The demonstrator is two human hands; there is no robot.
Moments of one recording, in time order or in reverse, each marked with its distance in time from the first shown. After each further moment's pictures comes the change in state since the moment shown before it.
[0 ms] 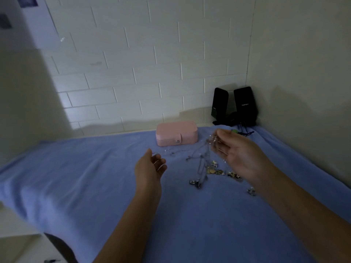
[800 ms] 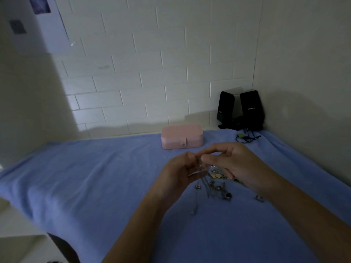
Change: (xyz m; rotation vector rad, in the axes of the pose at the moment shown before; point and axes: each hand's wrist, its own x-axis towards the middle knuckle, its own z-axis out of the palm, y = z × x) left_hand -0.024 -0.005 0.006 0.265 -0.851 -0.031; right_hand -0.024 -0.003 0.018 -0.852 -0.265 -0.180
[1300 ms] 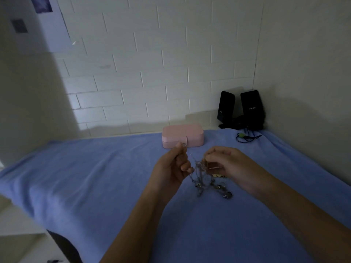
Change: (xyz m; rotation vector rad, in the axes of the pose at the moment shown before) left_hand 0.000 0.010 0.000 -0.223 0.184 0.039; right_hand 0.008 0.018 0.009 0.221 0.018 0.234
